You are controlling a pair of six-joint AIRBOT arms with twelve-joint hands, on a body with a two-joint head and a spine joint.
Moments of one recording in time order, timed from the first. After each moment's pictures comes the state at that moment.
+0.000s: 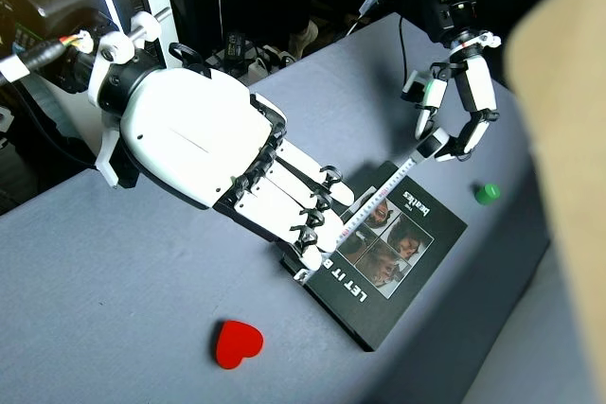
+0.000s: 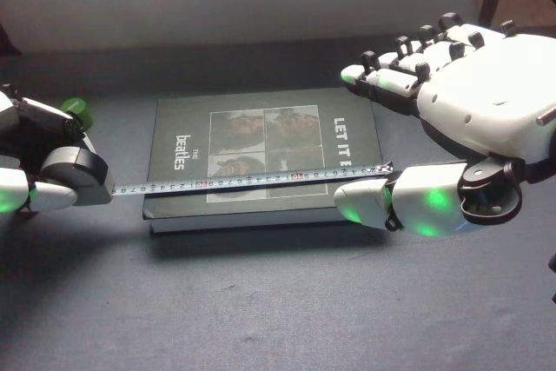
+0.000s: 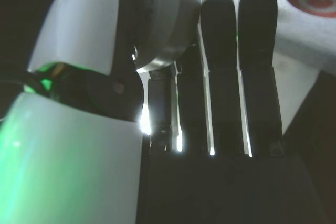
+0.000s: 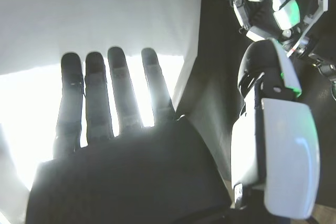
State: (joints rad) left arm 1.10 -0.95 1.38 -0.06 -0.71 0.05; right arm -0.20 -0.89 0.51 1.54 0.71 -2.58
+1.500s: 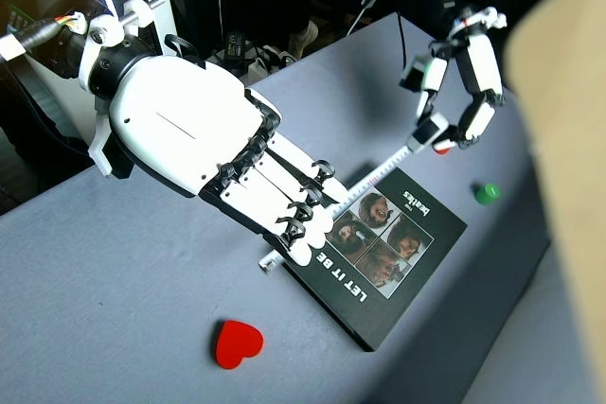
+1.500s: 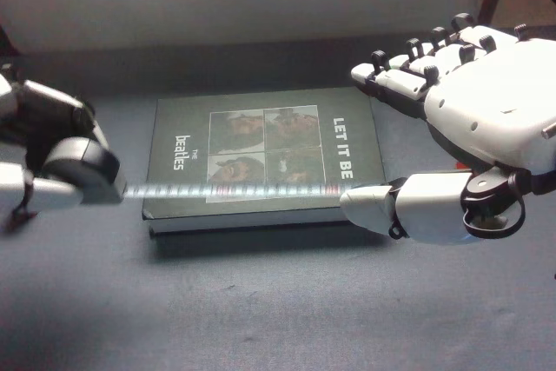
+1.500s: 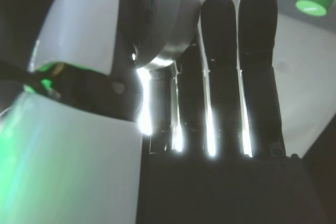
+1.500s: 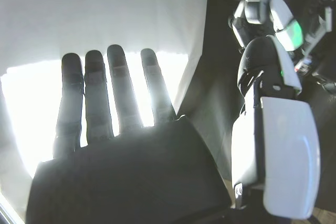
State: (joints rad) left arm 1.06 -0.77 1.14 0.00 -0.73 0.06; right arm -0.20 -0.89 0.46 1.54 0.81 -2.58
